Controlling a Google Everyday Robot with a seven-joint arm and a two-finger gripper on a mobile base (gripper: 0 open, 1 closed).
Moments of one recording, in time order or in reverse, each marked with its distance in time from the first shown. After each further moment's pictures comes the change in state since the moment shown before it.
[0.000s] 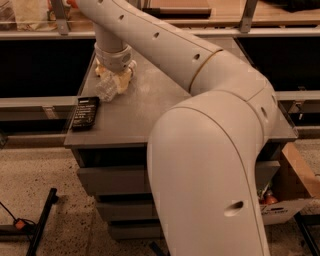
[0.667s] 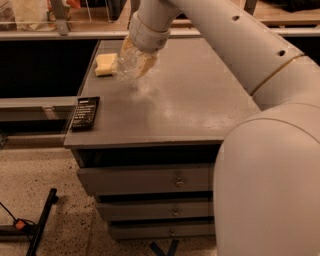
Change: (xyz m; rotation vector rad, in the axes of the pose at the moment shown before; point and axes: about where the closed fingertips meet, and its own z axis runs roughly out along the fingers) arm 0.029 0.042 -0.078 0.256 -0.180 0.184
